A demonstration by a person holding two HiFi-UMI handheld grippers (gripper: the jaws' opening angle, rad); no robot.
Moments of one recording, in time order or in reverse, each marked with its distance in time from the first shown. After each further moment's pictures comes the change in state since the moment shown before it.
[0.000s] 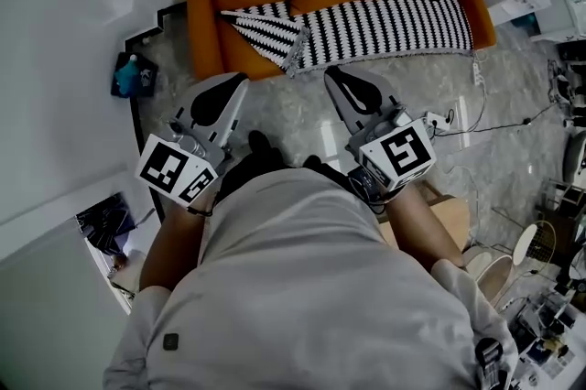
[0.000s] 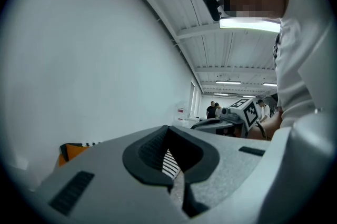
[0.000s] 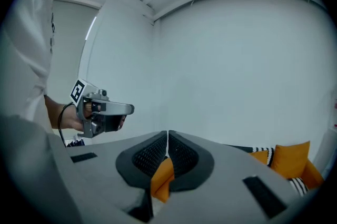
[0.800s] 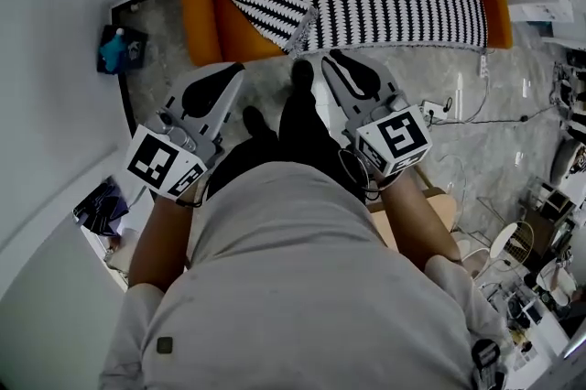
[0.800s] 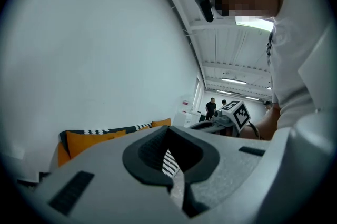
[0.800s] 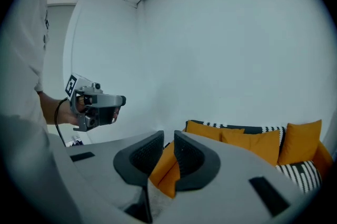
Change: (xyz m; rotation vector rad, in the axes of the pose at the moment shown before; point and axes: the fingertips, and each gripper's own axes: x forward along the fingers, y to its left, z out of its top) left arm 0.069 0.104 -0.036 -0.096 0.104 0.004; right arm 0.110 -0.086 -0.066 0.138 0.166 0.053
